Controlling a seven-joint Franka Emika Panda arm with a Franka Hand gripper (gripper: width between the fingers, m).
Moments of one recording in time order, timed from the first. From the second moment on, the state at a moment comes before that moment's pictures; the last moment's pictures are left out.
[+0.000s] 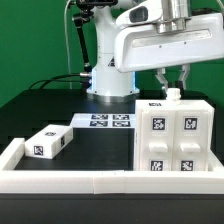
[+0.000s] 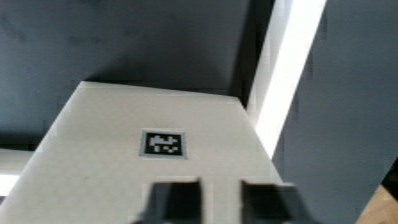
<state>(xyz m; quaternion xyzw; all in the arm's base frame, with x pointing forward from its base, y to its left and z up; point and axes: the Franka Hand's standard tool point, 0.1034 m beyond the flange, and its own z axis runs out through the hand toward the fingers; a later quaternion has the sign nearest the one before) 0.554 0.089 0.141 -0.99 -0.08 -0.09 0.06</state>
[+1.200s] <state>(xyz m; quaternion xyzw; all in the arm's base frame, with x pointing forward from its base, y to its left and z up) 0.494 -0.037 0.097 -0.99 -0.11 -0.06 0.03</state>
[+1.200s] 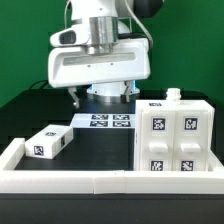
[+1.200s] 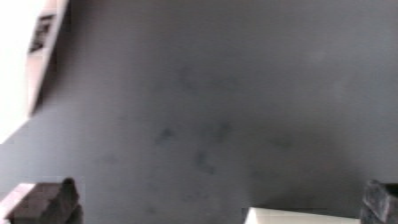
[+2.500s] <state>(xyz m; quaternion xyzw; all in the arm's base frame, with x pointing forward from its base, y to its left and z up) 0.487 -0.104 0.071 -0.98 0.19 -0.03 0.04</state>
